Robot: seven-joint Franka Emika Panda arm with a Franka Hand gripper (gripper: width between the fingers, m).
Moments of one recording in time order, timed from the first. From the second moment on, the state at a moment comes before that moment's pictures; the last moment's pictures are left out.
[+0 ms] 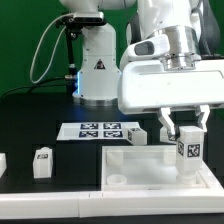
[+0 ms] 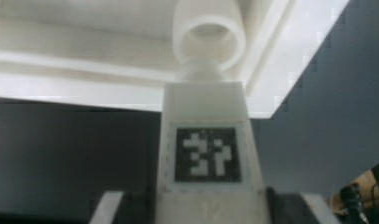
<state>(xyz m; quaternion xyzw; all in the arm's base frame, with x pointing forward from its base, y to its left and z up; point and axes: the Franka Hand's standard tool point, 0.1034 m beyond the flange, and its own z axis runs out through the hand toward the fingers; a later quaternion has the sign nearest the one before) 0.627 0.107 0.101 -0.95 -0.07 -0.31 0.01</state>
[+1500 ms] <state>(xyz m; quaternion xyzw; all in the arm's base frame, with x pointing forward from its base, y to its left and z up) 0.619 0.113 0.085 -0.95 -0.07 -0.30 0.01</state>
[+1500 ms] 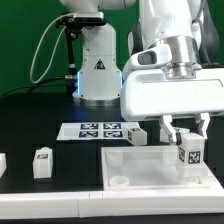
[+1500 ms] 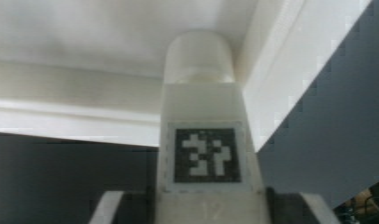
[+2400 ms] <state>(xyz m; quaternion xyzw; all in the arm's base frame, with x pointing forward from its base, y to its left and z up) 0.636 0.111 0.093 -0.96 -0.06 -0.26 0.02</state>
